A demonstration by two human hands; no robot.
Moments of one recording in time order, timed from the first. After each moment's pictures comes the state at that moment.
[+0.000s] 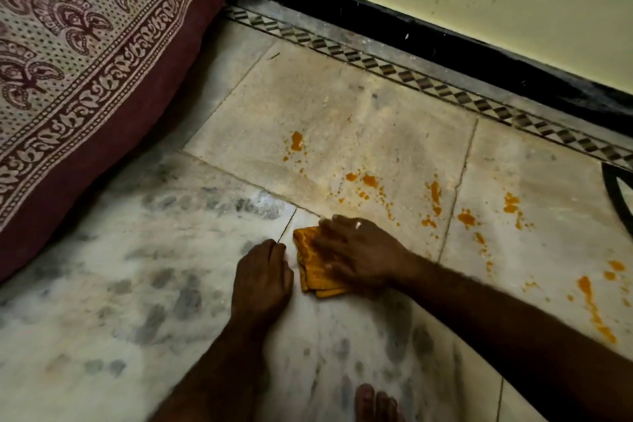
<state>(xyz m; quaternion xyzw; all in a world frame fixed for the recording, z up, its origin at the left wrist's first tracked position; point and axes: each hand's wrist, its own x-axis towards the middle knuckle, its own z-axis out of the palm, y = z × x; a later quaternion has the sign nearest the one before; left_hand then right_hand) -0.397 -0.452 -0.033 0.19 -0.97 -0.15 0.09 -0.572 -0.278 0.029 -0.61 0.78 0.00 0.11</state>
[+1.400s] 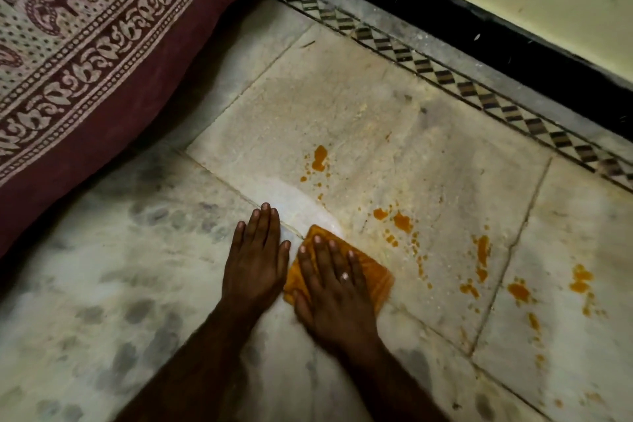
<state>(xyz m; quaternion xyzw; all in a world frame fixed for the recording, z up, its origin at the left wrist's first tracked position) -0.479 -0.516 -0.064 0.26 -0.96 -0.08 0.02 -0.537 -0.343 -0.053 -0.47 0.88 -0.06 0.01</state>
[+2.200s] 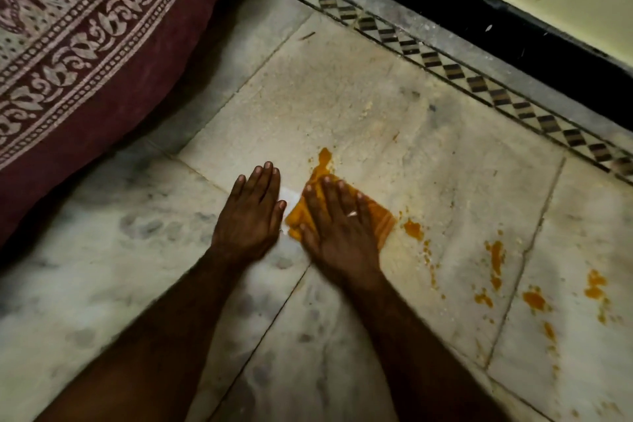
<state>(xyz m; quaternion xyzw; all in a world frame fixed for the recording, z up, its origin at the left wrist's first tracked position) -0.538 -0.598 -0.064 0.19 -0.98 -0.09 0.00 -0.624 -0.417 -0.056 -0.41 0.91 -0.05 0.02</state>
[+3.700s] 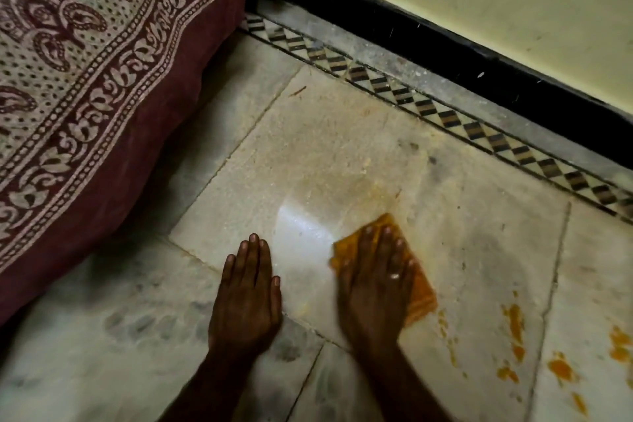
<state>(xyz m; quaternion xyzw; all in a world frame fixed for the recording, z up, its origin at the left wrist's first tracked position) -0.537 -0.595 -0.058 0.23 -0.97 -0.09 0.02 -0.647 -0.437 -0.047 -0.14 0.99 -0.06 0.00</state>
